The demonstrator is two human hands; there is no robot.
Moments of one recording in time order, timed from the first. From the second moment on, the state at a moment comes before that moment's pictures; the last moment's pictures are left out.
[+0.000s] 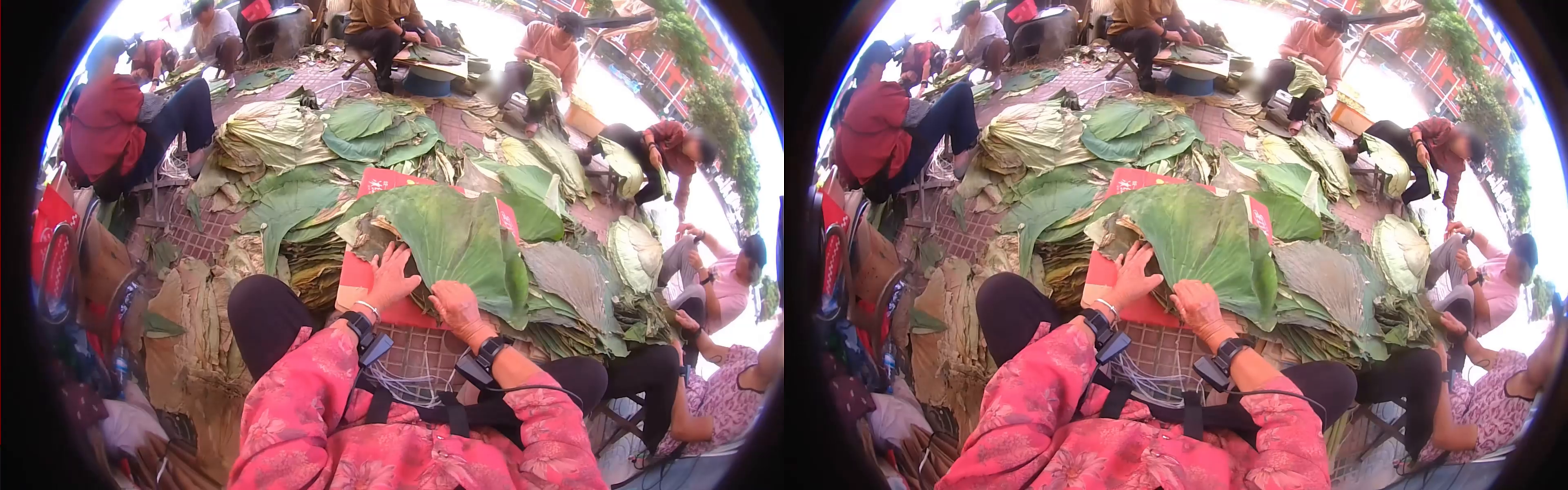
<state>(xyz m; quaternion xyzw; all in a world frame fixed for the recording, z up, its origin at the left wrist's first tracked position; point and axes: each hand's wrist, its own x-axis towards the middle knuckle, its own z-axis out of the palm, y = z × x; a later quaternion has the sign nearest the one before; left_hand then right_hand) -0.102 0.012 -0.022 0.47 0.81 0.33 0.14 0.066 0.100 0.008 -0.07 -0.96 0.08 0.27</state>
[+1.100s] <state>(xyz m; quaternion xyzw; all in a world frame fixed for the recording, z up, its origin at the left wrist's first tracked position) -0.149 0.024 0.001 0.14 0.55 0.72 0.41 0.091 0.205 0.011 -0.24 -0.92 0.05 0.31</state>
